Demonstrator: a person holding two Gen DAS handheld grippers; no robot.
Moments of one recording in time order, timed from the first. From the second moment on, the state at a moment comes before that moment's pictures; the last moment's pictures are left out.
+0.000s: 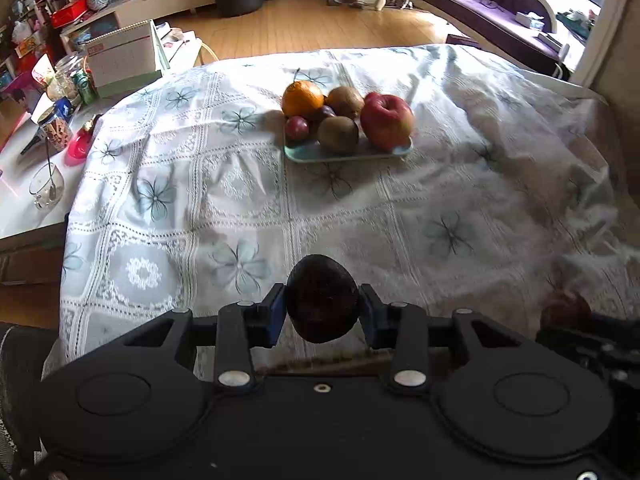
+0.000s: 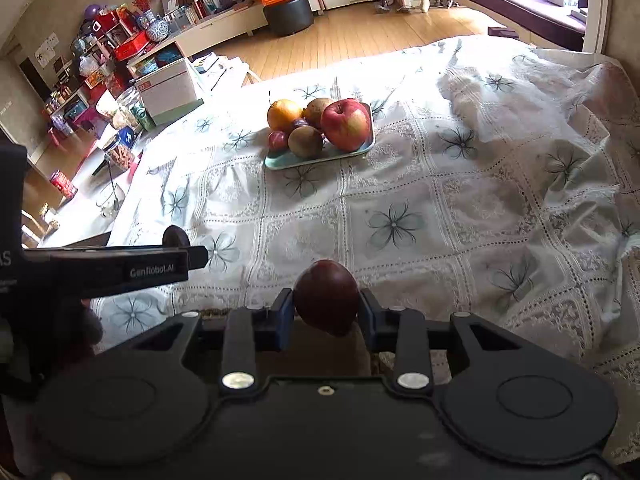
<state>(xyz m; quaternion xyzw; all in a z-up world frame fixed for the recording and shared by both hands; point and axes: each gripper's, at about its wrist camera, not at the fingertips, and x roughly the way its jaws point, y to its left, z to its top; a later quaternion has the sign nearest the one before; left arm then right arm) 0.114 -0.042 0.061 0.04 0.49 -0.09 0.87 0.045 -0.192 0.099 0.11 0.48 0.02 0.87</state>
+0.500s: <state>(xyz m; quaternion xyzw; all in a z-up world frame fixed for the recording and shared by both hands) 0.037 -0.034 0.003 0.02 0.49 -0.08 0.87 -0.002 -0.164 0.062 0.06 0.50 0.02 0.86</state>
